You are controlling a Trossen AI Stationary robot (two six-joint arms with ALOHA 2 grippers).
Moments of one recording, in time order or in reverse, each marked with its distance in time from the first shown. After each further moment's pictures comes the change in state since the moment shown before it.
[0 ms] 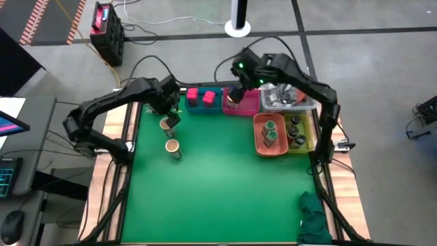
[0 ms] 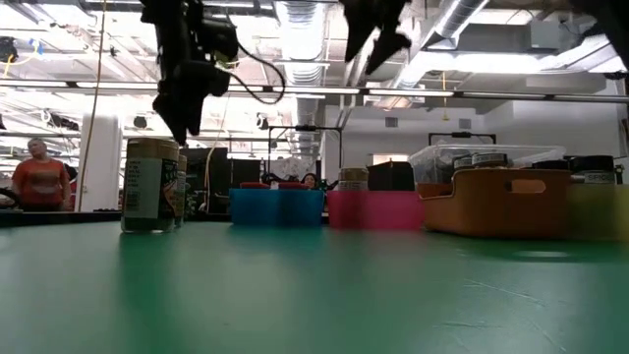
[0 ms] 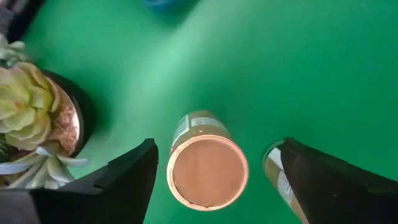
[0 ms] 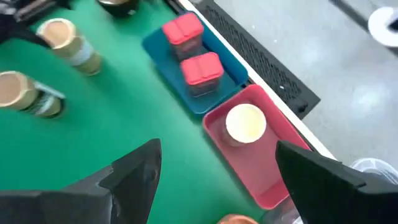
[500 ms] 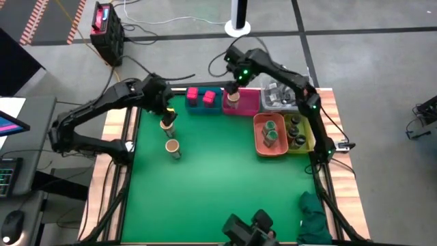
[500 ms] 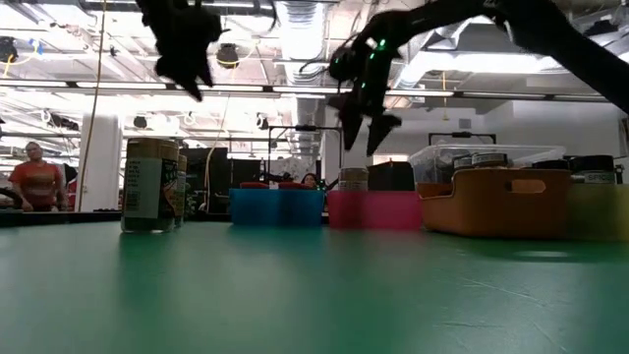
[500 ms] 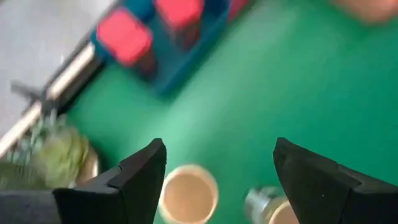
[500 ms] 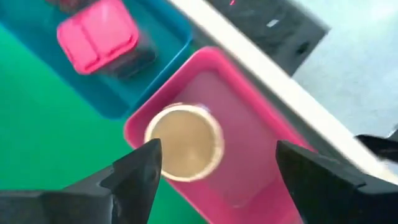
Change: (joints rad) left arm -0.083 -0.230 0.000 0.134 -0.049 -0.036; right arm -0.235 0.298 -0.013 0.036 -0.133 -0.029
